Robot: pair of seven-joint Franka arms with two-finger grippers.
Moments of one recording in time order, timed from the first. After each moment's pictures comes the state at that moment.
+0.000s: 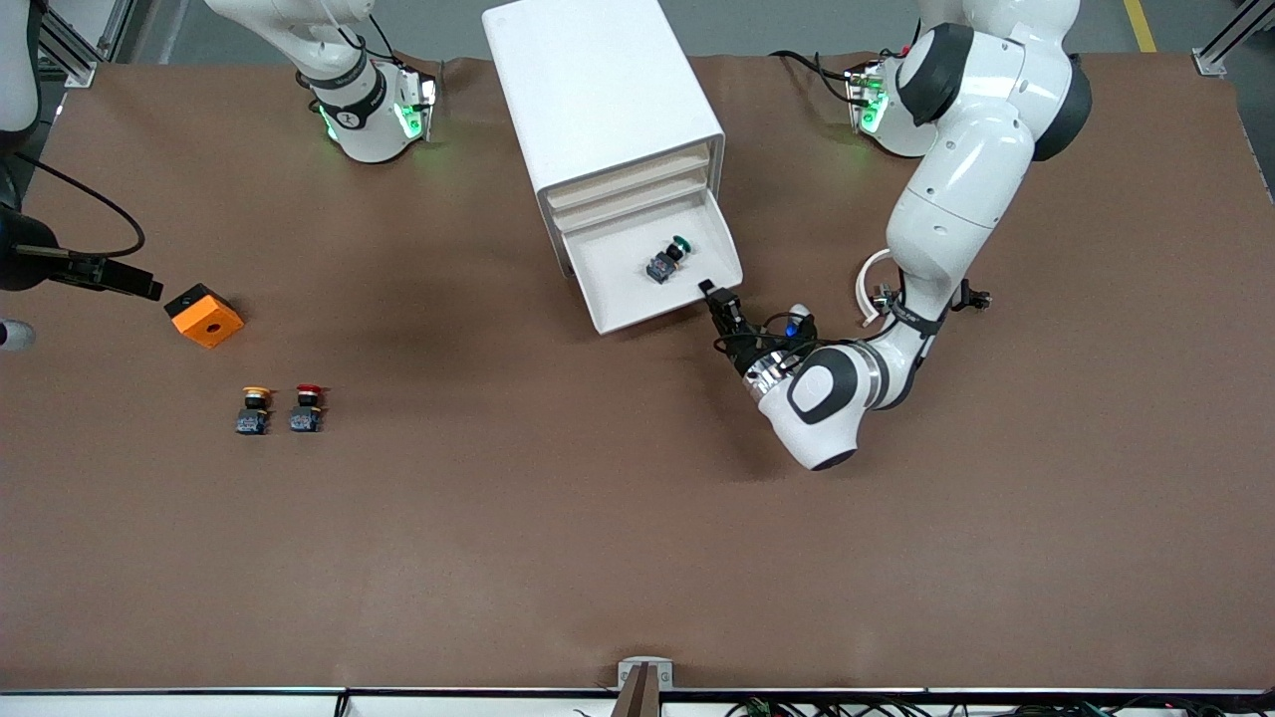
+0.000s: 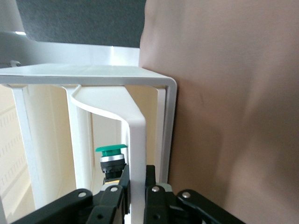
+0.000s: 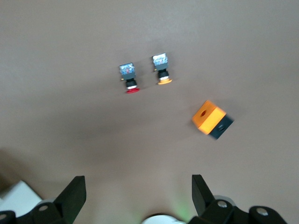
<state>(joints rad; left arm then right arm) -0.25 1.05 -0.20 -1.34 -0.78 1.40 -2.27 -0.04 0.08 -0.06 -1.61 0.01 1.50 0.17</state>
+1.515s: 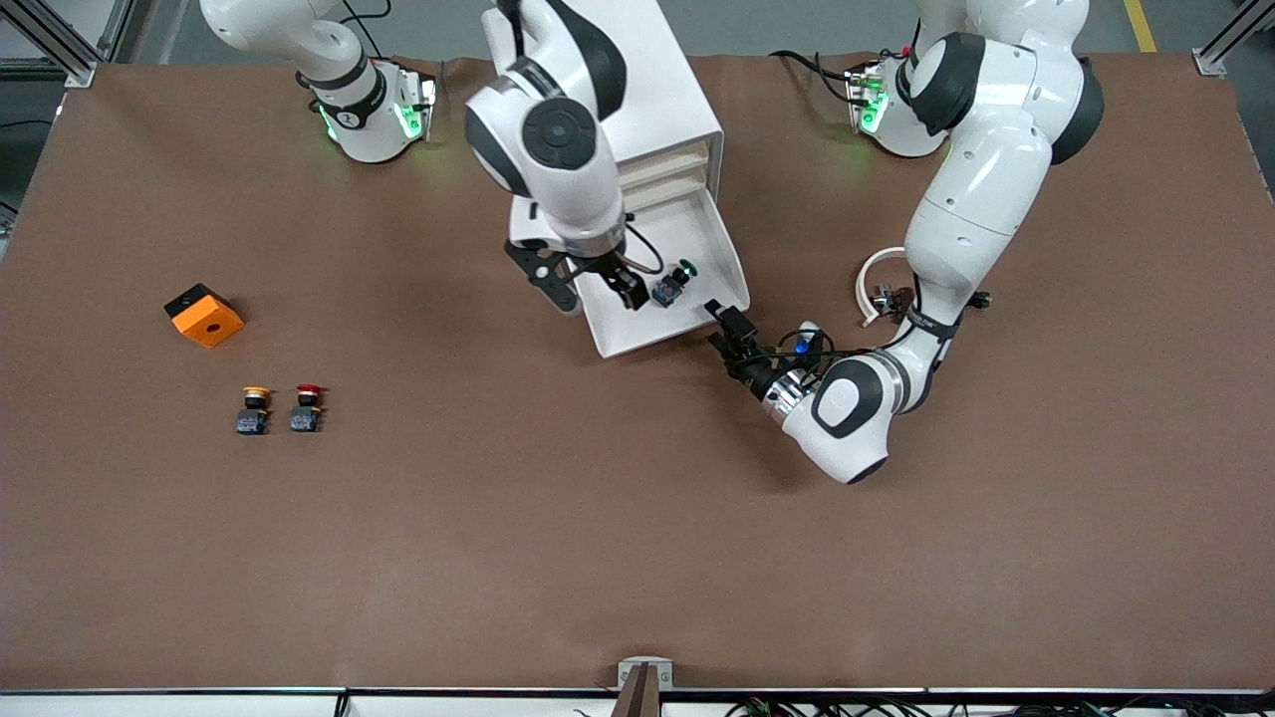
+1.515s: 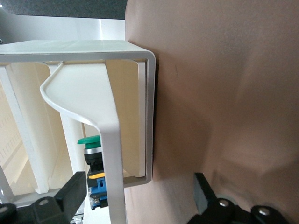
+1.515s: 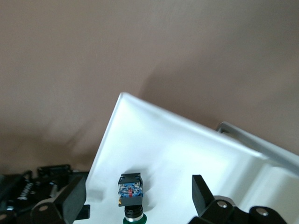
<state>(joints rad) -0.22 1.06 -0.21 -1.33 -0.83 1.48 -2.22 0.85 0.43 -0.04 -1.63 0.12 2.06 1.56</state>
